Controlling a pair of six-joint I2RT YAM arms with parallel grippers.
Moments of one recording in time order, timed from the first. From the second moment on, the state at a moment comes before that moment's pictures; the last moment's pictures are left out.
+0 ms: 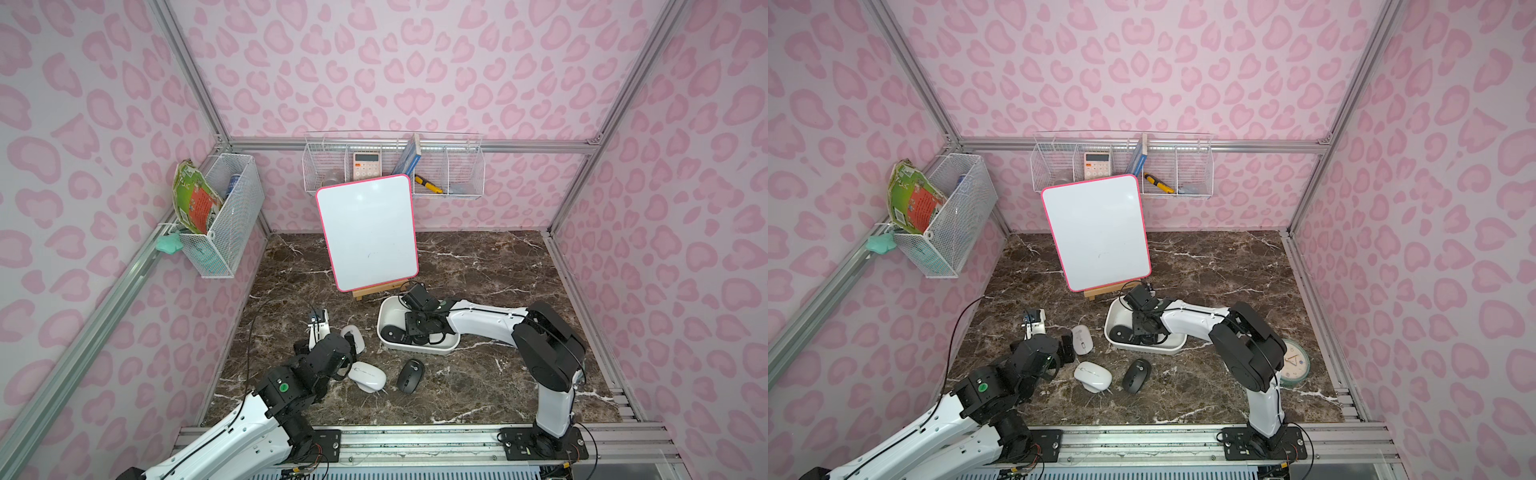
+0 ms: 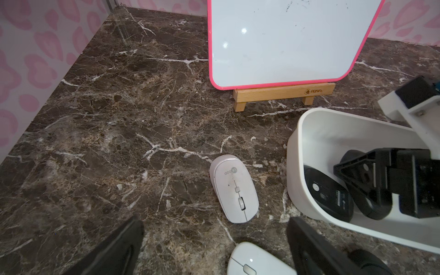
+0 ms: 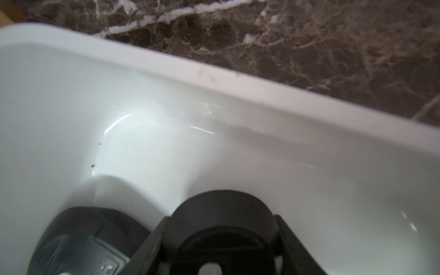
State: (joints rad) left arm -0.78 0.66 0.58 -0.70 -0.64 -0.63; right arm 0.85 1.91 1.21 -0.39 0.14 0.65
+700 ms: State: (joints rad) left arm -0.78 0.69 0.58 -0.70 -0.65 -0.63; right arm 0.83 1.87 1.17 -0.32 0.09 0.61
